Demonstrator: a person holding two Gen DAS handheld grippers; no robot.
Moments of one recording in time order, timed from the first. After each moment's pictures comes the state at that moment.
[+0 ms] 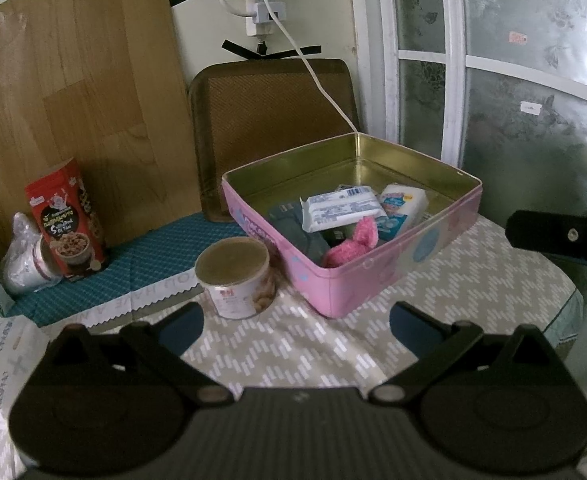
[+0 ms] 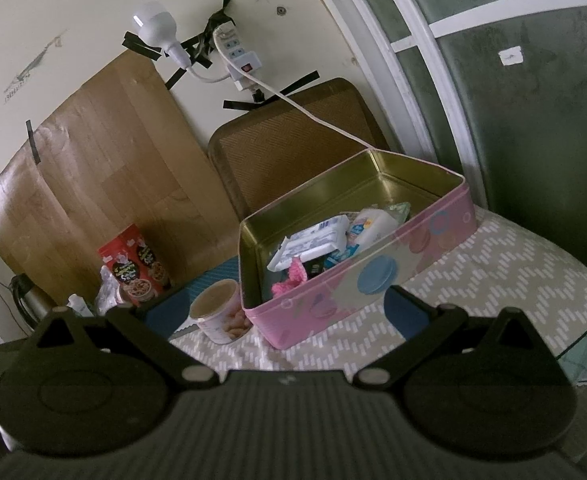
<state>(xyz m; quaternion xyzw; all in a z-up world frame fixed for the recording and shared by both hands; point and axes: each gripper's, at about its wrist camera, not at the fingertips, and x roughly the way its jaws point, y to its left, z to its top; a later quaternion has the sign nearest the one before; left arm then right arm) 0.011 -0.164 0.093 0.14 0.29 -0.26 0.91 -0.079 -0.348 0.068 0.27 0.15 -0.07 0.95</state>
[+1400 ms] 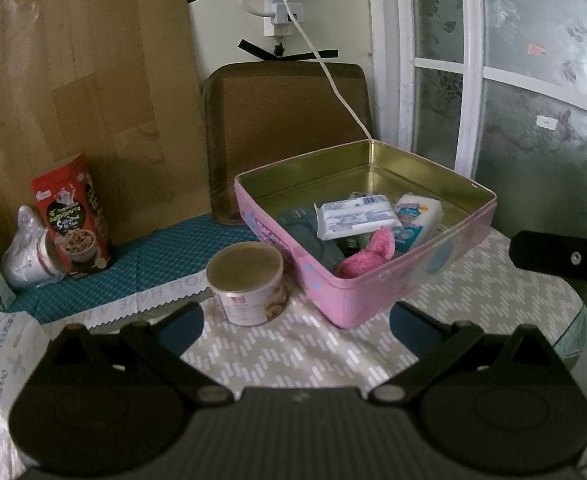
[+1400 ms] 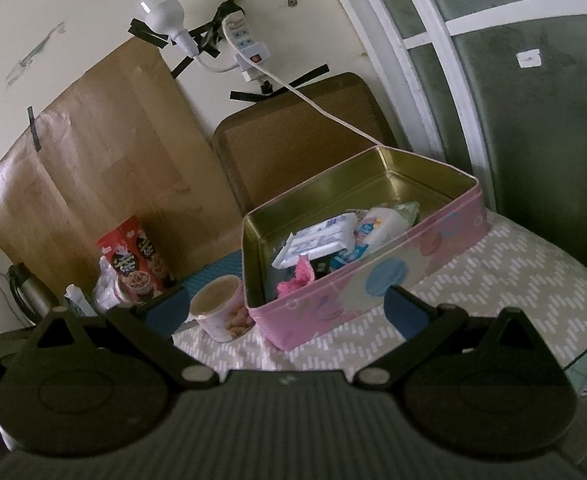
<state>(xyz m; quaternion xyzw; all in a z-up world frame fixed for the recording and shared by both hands) 0.024 -0.161 0.093 0.13 0.29 -0.25 0.92 -0.065 -0.346 0.067 0.25 0.16 -0.06 0.95</state>
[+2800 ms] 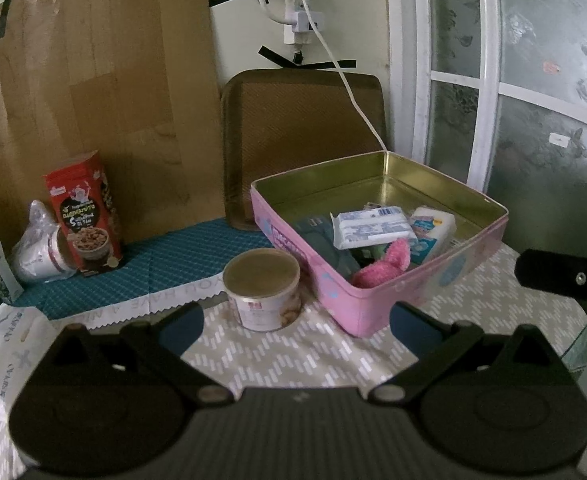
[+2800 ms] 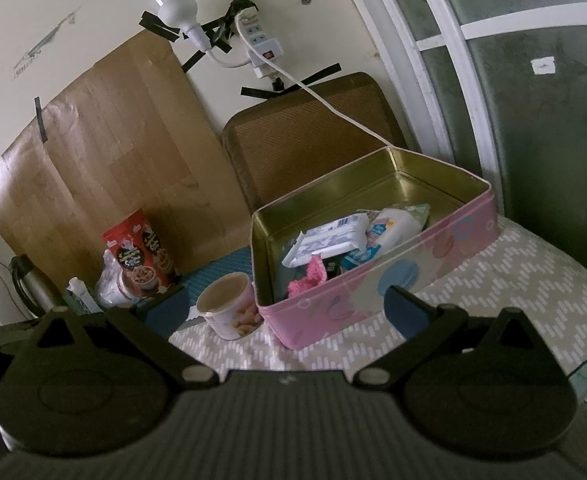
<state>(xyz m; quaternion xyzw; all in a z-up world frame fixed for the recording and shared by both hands) 0.028 -0.151 0.096 0.11 0.28 -0.23 0.93 -0.059 -0.339 0.071 0.24 0.17 -0.05 0.95</state>
